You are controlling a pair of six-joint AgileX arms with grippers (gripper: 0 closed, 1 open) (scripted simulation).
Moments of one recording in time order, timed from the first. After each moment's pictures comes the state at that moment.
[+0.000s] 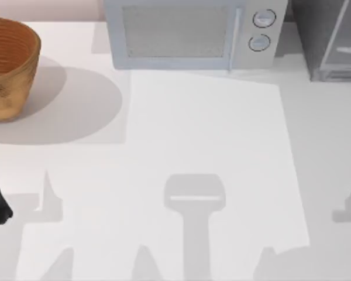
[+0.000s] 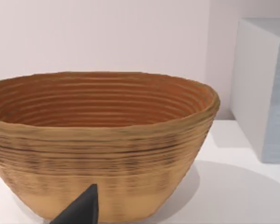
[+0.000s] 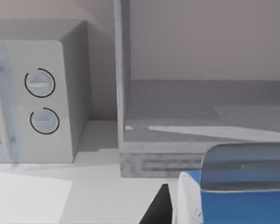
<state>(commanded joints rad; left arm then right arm) 0.00 0.00 0.00 0.00 0.00 0.00 0.00 0.01 0.01 0.01 0.00 0.00</state>
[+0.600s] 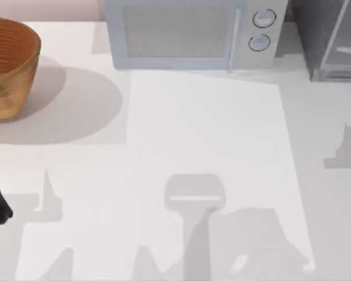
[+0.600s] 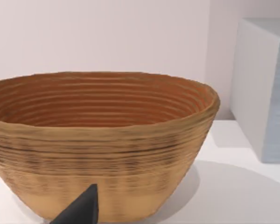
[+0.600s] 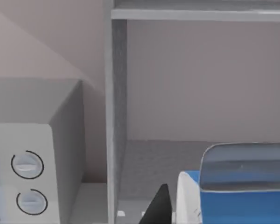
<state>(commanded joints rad) 0.00 0.00 0.00 0.00 0.00 0.00 -0.08 0.68 0.33 0.40 -0.09 0.00</state>
